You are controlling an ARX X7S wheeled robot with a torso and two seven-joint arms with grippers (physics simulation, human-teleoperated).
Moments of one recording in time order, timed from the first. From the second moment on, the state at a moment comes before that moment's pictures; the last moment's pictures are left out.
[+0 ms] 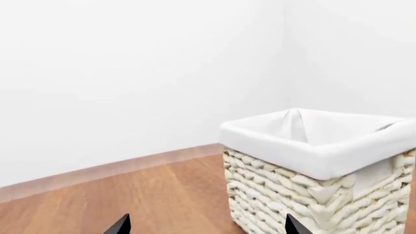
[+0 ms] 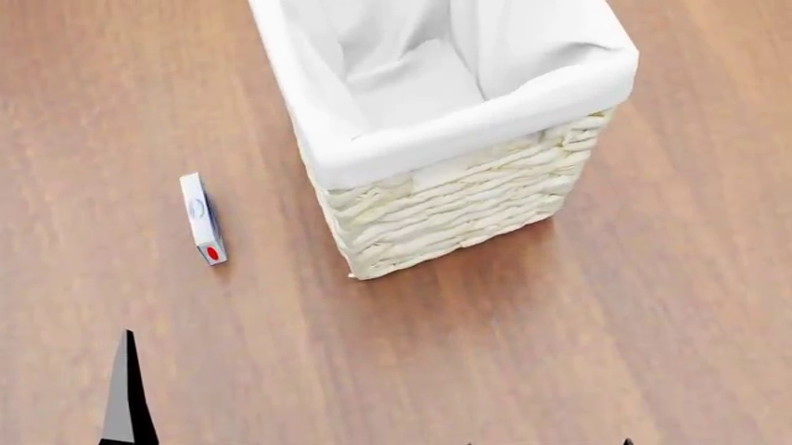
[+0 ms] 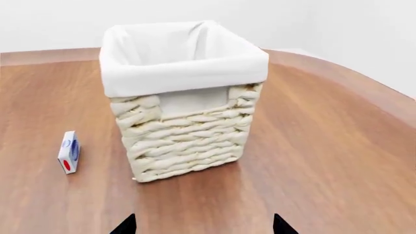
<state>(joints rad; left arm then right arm) 0.05 -0.34 0.28 0.48 -0.04 0.17 -0.32 0.12 0.98 -0.83 -0.97 0.58 0.16 1.13</state>
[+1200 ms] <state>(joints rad) 0.05 -0.35 0.29 0.47 -0.03 0.18 -0.34 -0.01 1.01 -0.90 -0.79 0.71 0.00 1.03</state>
